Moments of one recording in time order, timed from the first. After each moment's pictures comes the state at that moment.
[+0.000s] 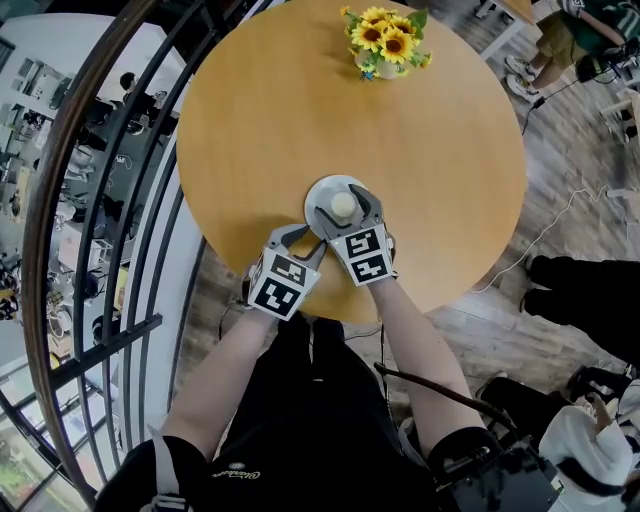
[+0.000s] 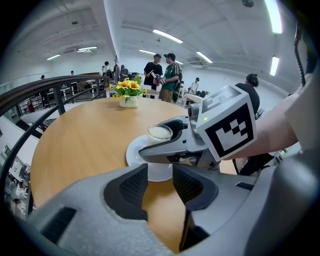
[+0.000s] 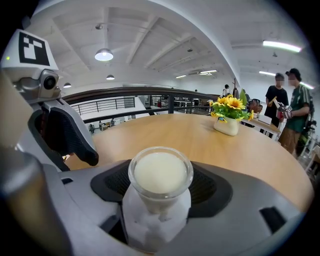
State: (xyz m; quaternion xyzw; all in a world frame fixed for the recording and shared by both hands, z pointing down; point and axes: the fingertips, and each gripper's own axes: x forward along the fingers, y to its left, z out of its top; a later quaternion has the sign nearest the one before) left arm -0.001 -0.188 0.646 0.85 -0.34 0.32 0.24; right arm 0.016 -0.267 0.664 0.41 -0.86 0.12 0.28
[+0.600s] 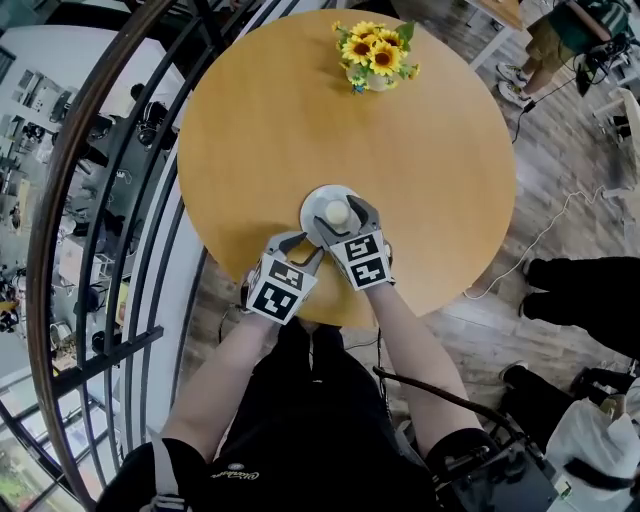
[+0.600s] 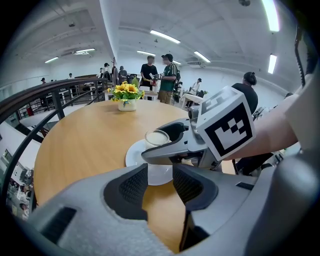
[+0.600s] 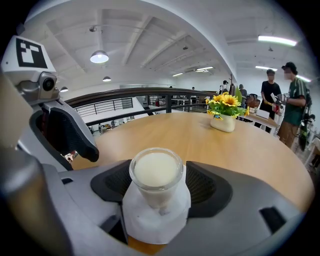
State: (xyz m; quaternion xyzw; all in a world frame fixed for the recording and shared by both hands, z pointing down) left arm 0.002 -0.188 0.630 0.86 -0.33 0.32 0.23; right arm 0.025 -0.263 0.655 0.41 -0.86 0.15 0.28
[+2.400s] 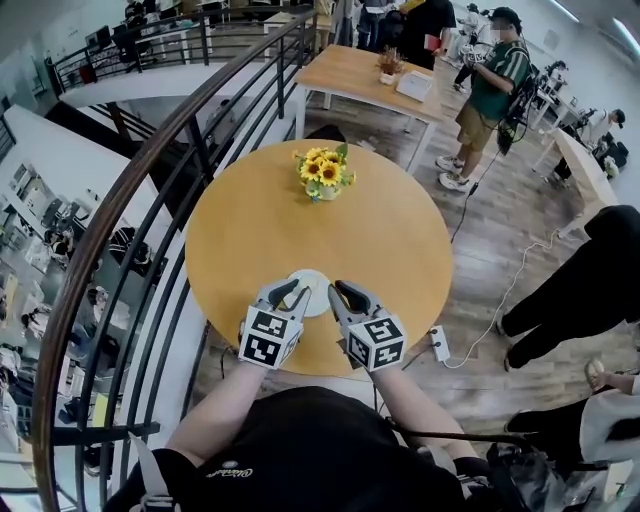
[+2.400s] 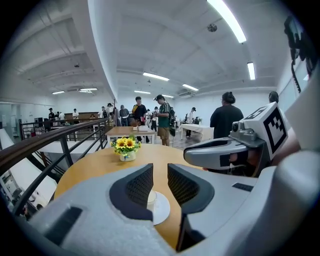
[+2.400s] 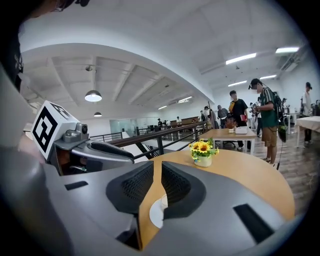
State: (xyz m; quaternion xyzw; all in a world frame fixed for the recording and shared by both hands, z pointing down) left arm 0.013 -0.175 0.448 0.91 -0.38 0.17 0.09; right arm 0.072 -0.168 0.440 0.49 -0.86 0.12 0.08
